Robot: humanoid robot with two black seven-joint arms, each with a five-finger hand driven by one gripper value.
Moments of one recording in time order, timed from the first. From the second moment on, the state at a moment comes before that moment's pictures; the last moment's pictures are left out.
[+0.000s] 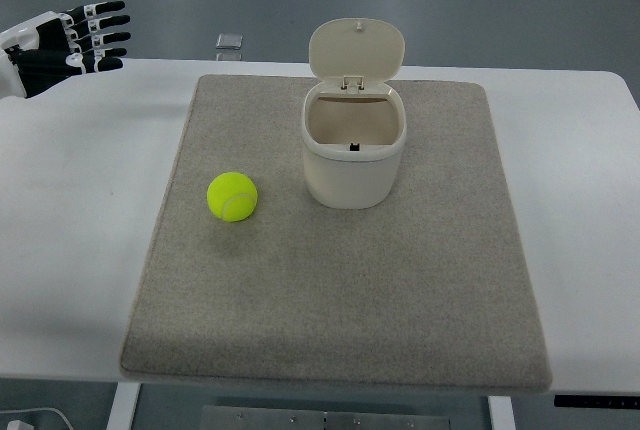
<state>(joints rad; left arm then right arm) -0.85 0.81 -0.60 -0.82 0.46 -0.61 -0.23 0.01 0.00 0.06 0.21 0.17 0.02 0.42</state>
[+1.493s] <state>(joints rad) -0.84 0.75 -0.37 -1.28 1.80 -0.05 -0.46 0.01 0.00 0.06 0.21 0.17 0.02 0.42</state>
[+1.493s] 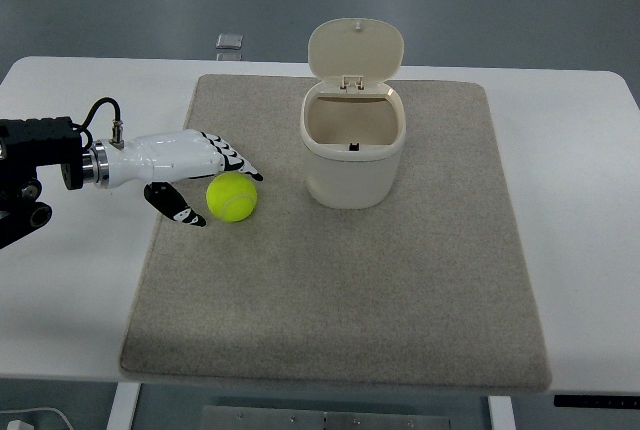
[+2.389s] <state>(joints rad) -0.88 0.80 -0.43 -1.35 1.81 0.01 -0.47 0.01 0.00 0.06 0.21 0.17 0.02 0.42</state>
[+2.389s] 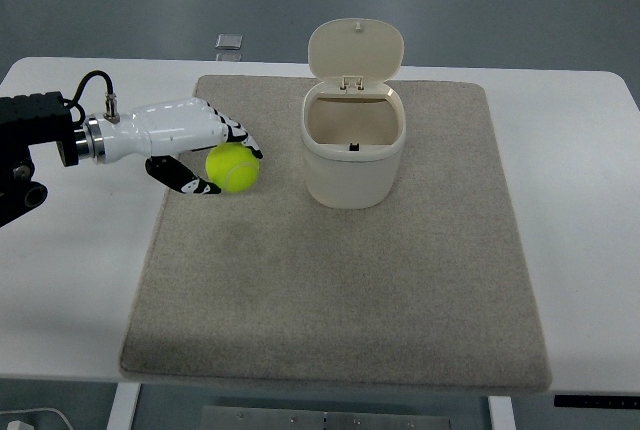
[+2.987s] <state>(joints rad) -1.10 0.67 -0.43 -1.40 2.21 0.17 -0.46 0.01 0.00 0.06 0.21 0.17 0.02 0.42</state>
